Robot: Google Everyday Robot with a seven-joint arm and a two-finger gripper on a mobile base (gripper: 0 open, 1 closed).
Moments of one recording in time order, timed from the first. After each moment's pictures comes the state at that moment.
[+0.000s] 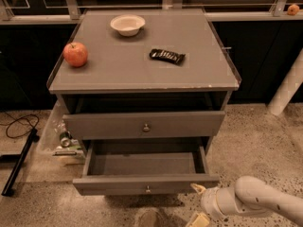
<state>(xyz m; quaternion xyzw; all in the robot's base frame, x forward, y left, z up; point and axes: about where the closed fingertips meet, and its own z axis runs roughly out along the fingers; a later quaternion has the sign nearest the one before) 0.394 -0.156 0.413 -0.50 0.78 0.26 0.26</state>
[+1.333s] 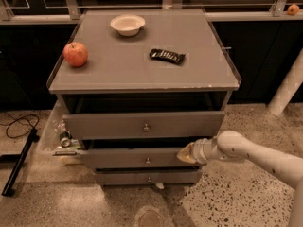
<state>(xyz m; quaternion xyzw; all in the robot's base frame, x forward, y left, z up) 0.614 -0.167 0.433 -0.51 0.77 0.15 0.34</state>
